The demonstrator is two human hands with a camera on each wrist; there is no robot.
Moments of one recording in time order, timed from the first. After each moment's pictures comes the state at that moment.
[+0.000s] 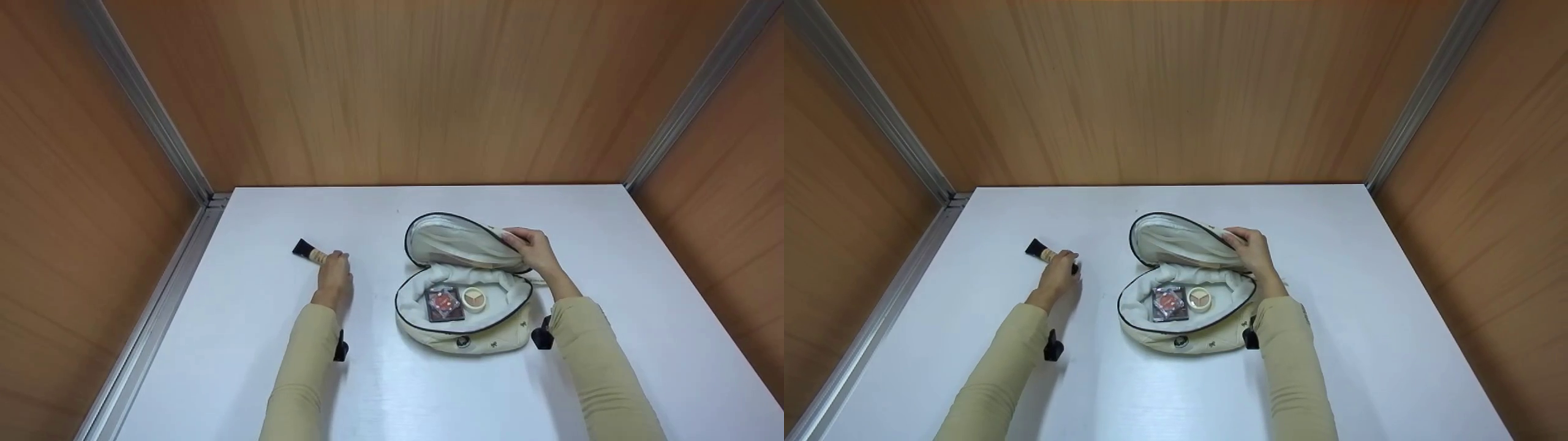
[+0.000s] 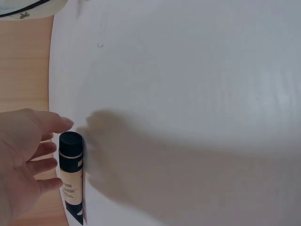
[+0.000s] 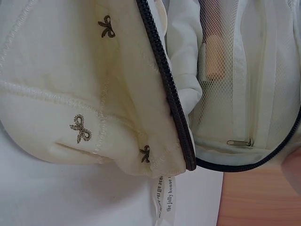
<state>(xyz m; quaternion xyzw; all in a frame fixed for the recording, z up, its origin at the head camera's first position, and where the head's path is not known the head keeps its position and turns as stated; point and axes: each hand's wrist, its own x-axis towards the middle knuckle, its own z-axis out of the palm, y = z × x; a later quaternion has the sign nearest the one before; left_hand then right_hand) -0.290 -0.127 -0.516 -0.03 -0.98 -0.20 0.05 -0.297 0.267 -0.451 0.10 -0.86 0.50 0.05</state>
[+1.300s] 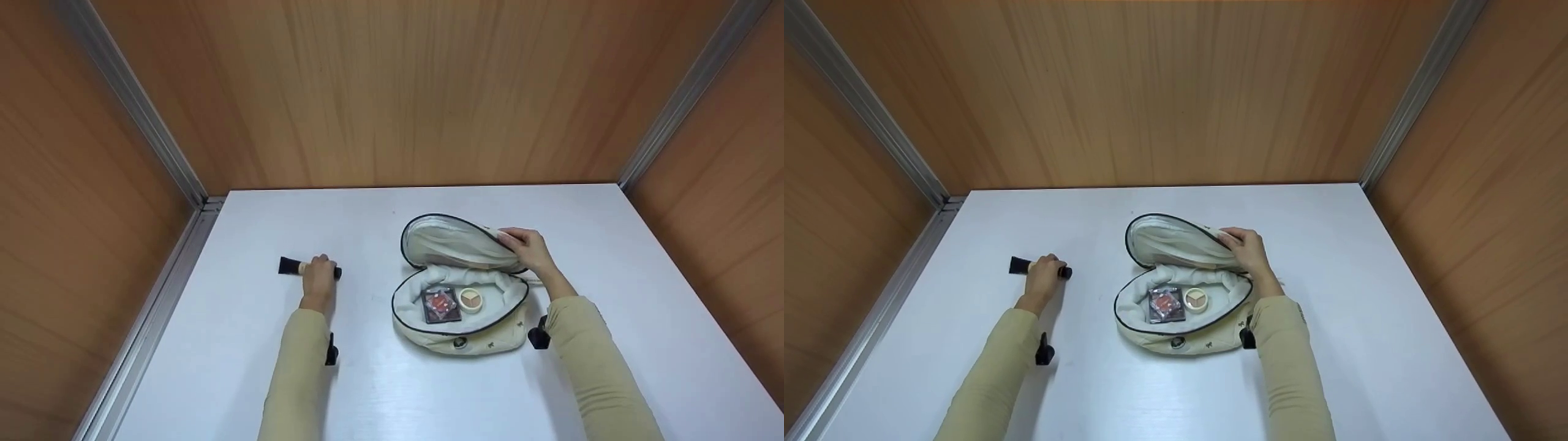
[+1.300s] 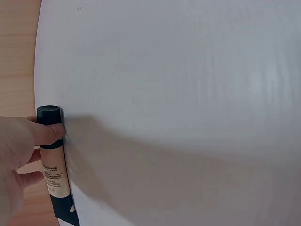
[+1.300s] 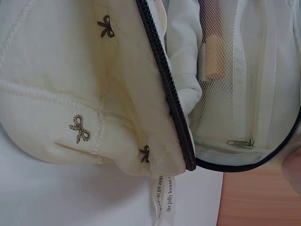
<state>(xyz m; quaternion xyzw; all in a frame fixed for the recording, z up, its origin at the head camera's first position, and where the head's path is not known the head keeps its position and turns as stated) -0.292 -0.150 -0.531 -0.06 -0.98 -0.11 0.13 -0.297 0.266 -0.451 0.10 -0.87 0.49 0.07</state>
